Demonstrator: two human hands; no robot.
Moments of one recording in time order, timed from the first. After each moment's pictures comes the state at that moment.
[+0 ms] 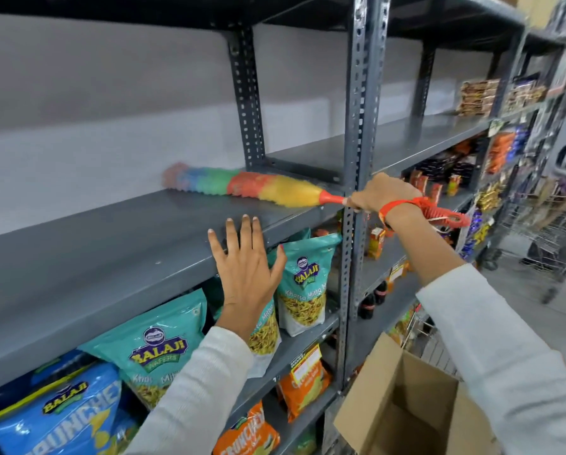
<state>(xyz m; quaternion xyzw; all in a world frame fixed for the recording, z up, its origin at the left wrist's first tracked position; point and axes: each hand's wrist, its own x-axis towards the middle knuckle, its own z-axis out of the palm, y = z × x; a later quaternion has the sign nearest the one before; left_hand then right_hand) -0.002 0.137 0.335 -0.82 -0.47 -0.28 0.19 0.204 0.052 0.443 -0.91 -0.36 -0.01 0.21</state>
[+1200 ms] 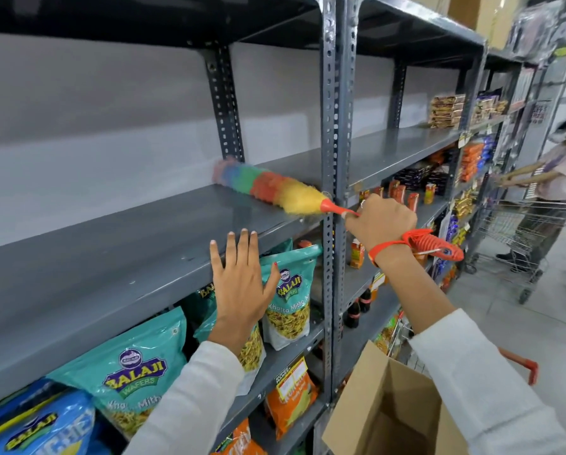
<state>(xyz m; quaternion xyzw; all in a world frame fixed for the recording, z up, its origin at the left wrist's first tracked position) 0.016 0.136 0.329 -0.85 -0.40 -0.29 0.19 0.199 0.024 0.419 -0.90 -0.30 -0.23 0.23</state>
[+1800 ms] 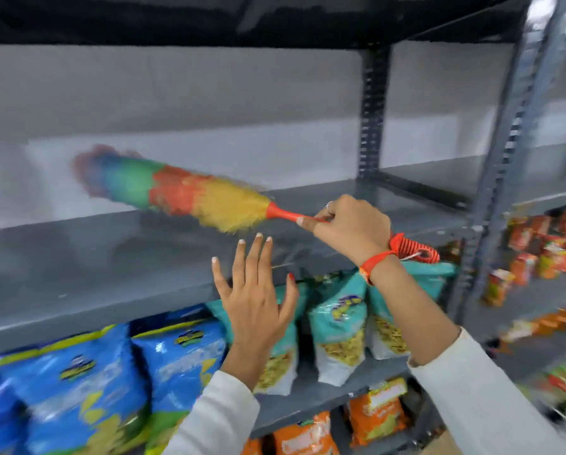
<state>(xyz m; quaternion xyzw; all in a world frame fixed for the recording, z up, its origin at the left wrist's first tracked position) -0.142 0.112 0.328 -0.68 -0.49 -0.48 0.26 0.007 0.109 0.441 -0.72 -0.61 -0.06 0.33</state>
